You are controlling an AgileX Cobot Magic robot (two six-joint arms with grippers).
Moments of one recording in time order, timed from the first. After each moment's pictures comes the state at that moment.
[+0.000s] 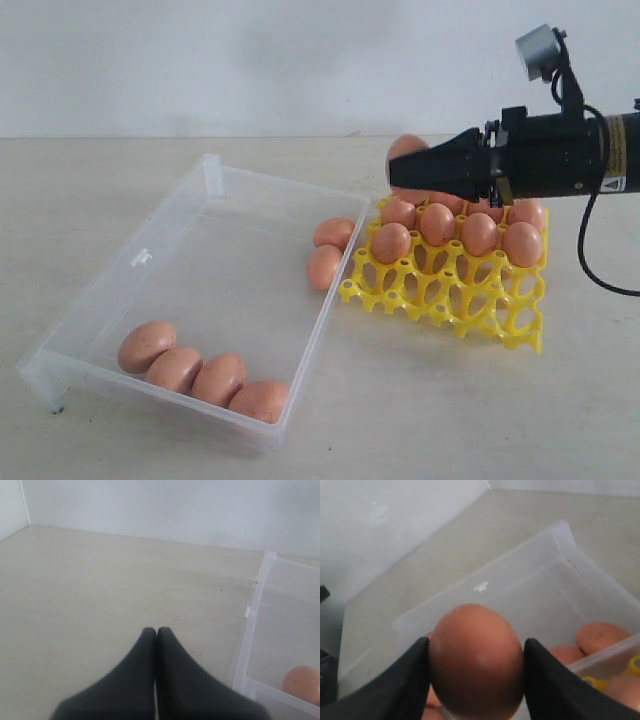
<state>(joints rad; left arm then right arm) 0.07 0.00 0.00 0.22 0.33 -0.29 0.02 1.77 -0.94 -1.55 -1.15 1.41</state>
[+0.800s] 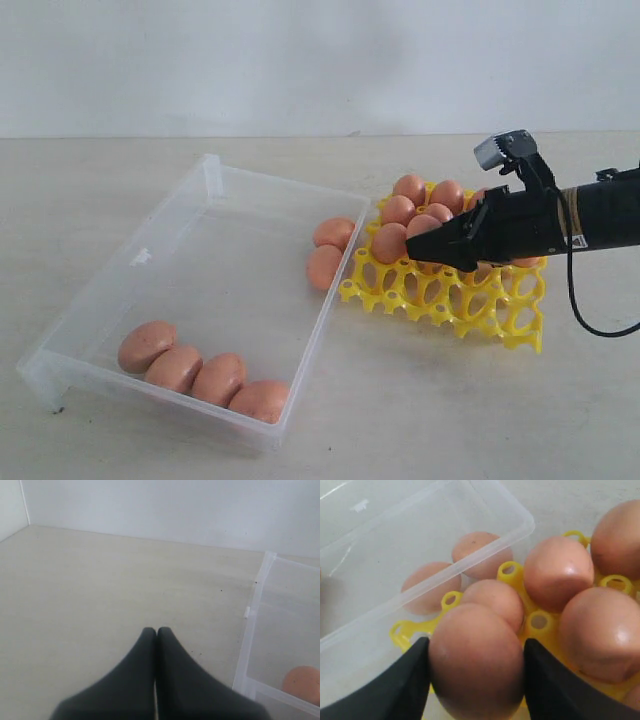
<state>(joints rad) 0.07 0.00 0.00 0.22 0.33 -0.29 0.02 1.98 -0.94 -1.52 -0.87 1.13</state>
